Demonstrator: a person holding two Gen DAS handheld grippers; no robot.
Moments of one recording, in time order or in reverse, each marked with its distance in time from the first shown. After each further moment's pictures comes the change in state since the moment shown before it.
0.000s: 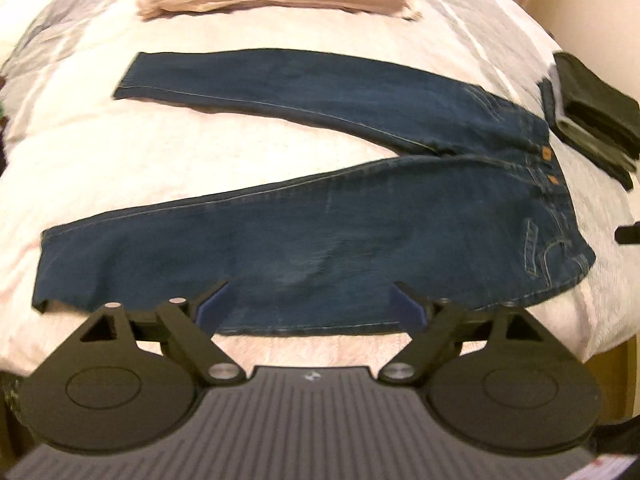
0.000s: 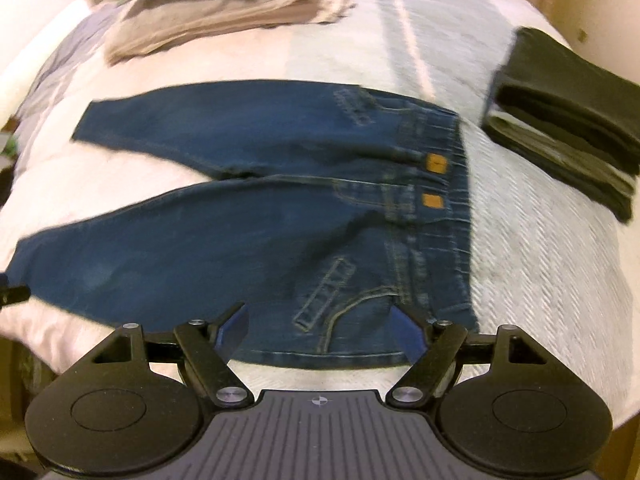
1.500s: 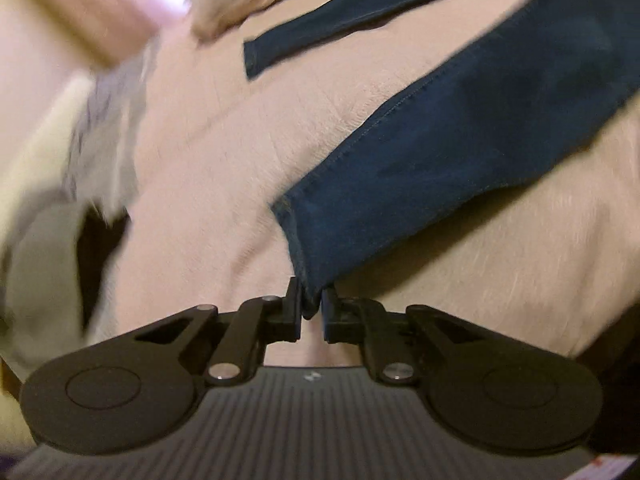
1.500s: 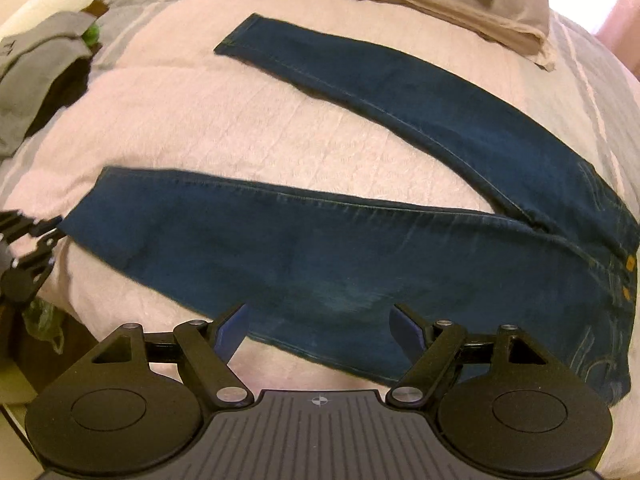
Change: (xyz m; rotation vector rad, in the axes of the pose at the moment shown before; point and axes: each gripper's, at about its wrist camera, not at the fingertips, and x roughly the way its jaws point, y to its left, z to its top) left arm 0.080 0.328 -0.107 0.603 -0.146 0.287; right arm 0.104 0.366 0.010 -0.253 0.067 -0.011
